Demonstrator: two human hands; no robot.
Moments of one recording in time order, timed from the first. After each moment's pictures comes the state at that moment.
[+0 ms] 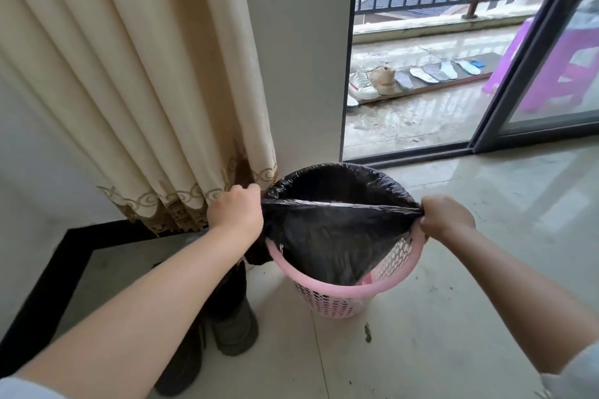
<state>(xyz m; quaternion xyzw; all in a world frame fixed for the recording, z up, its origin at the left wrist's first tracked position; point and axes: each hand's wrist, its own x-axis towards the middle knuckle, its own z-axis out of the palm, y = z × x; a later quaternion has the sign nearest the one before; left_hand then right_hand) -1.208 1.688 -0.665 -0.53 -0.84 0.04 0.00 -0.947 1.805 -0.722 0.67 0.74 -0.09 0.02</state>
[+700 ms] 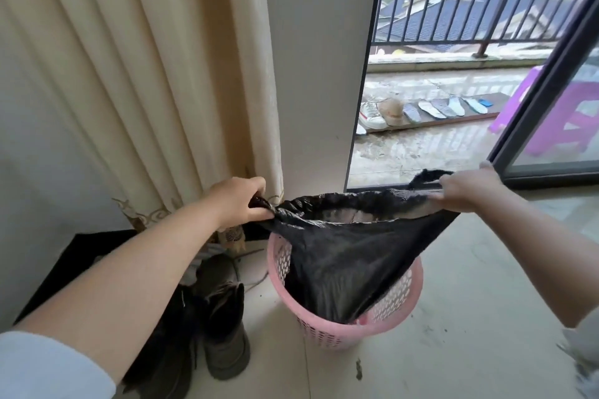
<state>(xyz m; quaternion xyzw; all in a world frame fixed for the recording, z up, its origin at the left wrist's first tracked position) -1.252 1.708 -0.608 -0.65 -0.75 -0.02 -0.11 -0.946 1.869 -0.611 0.57 0.79 0.14 0.20</state>
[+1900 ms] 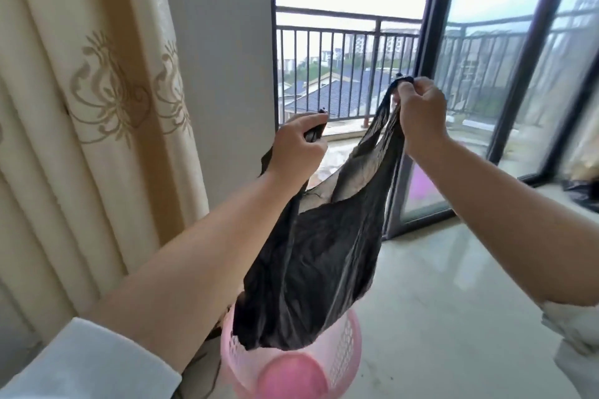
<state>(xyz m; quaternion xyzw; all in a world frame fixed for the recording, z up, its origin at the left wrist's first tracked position) -1.094 1.747 -0.412 -0.63 -0.47 -0.58 -0.20 -0.946 1.791 -0.374 0.47 0.53 -0.23 -0.66</state>
